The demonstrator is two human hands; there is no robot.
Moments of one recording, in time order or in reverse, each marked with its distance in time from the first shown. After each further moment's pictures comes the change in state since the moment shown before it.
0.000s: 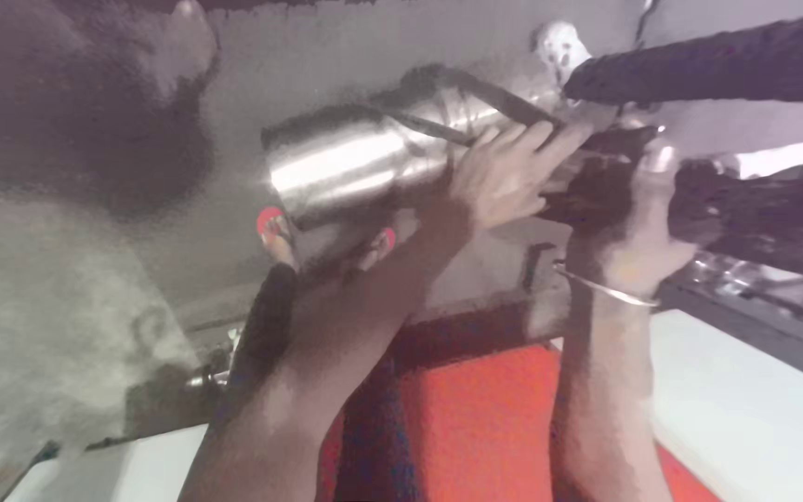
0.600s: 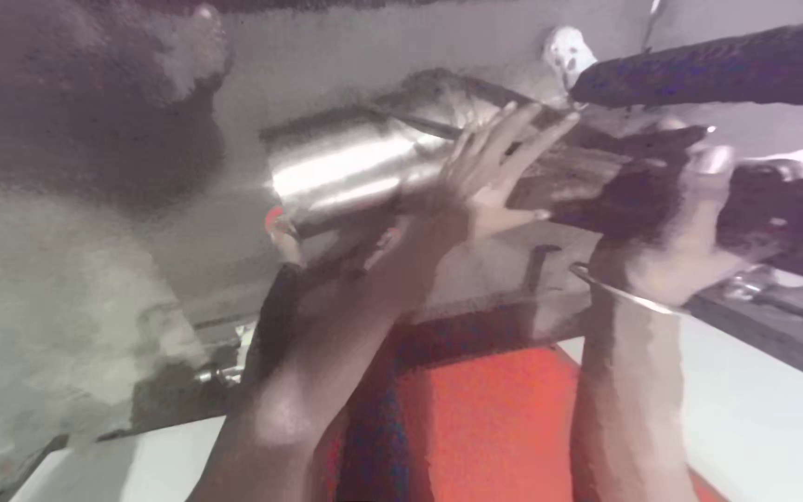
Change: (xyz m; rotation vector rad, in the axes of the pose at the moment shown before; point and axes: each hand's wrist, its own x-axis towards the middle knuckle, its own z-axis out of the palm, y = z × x) left_hand -0.027 0.003 -0.062 -0.214 -0.192 -0.177; right_hand -0.004 -0.025 0.001 -0.013 0.083 -0.084
